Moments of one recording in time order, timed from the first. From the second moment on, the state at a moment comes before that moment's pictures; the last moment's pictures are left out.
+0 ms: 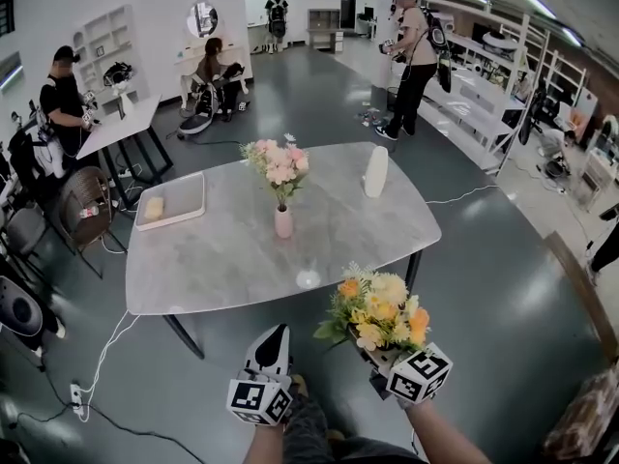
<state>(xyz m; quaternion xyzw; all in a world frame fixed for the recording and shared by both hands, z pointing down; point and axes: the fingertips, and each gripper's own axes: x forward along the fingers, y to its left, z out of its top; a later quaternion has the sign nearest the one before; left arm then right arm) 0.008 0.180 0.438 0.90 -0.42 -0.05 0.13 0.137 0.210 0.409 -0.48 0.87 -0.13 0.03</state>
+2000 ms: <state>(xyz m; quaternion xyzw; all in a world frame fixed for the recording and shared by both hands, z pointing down) 0.011 -0.076 0.461 0.94 -0.31 -0.04 0.14 0.120 -0.029 0.422 -0.55 0.82 -0.16 0.05</state>
